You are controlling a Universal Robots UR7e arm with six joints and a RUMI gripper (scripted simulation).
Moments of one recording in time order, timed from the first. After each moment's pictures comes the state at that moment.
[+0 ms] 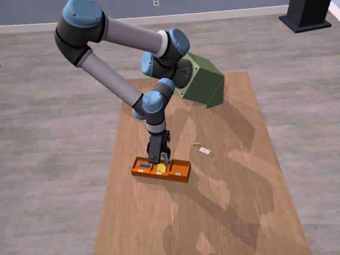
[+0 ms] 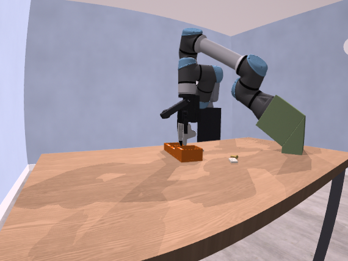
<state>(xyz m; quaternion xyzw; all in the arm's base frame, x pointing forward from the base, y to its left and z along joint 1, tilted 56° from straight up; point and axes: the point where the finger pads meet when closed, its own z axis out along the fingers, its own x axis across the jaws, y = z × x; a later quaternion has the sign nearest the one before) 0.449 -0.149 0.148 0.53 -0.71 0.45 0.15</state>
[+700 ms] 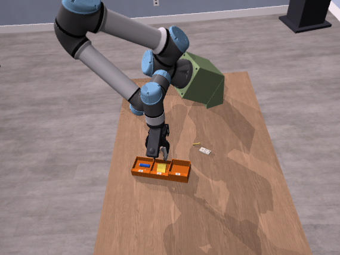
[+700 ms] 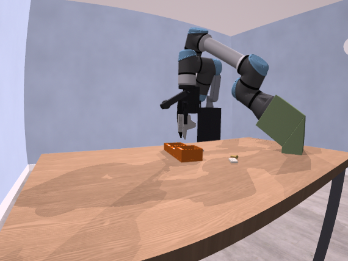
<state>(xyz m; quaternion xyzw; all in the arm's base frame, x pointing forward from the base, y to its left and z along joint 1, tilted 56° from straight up) 0.440 -0.120 0.170 0.53 -0.70 0.45 0.14</state>
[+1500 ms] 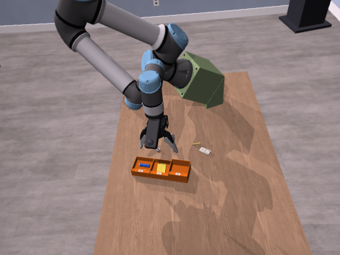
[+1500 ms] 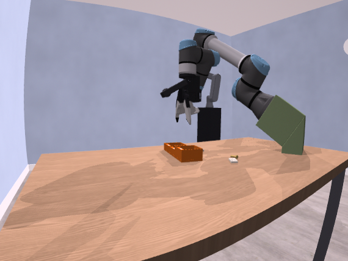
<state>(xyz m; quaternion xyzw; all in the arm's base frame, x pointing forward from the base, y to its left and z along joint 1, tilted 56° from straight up) 0.428 -0.082 0.196 0.53 -0.70 0.45 0.14</state>
